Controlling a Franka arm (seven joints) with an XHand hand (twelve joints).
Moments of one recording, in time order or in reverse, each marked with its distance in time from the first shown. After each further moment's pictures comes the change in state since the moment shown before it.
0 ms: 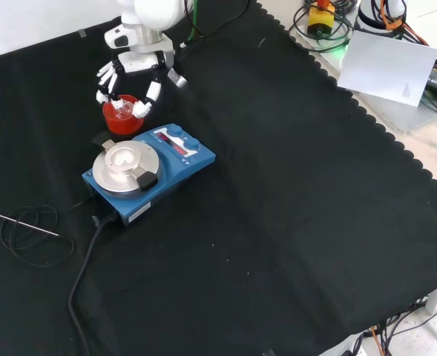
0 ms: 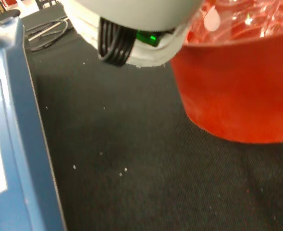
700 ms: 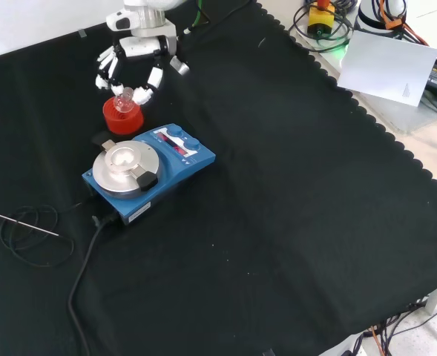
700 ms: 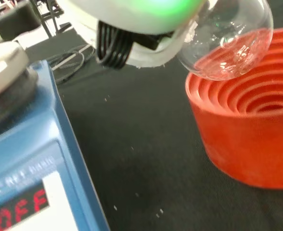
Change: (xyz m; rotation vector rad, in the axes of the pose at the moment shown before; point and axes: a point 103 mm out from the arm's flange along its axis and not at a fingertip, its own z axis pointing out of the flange) arm 0.016 -0.007 -0.040 -0.029 0.029 0.019
